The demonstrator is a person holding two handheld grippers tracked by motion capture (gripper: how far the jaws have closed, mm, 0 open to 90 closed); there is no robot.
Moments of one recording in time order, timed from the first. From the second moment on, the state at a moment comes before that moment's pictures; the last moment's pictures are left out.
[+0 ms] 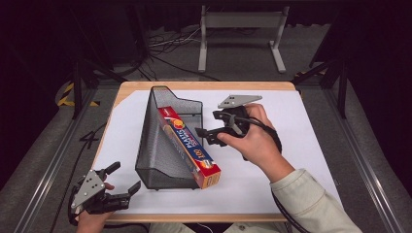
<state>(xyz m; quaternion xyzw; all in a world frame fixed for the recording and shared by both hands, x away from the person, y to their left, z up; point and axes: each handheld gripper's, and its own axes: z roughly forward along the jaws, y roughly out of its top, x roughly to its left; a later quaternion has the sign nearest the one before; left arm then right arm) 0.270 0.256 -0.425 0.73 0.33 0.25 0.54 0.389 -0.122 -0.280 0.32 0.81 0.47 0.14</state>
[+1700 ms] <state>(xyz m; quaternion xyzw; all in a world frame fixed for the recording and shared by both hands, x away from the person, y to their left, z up) 0.272 0.253 -0.425 0.74 0.33 0.25 0.53 0.349 -0.329 -0.379 0.34 0.78 0.48 0.21</state>
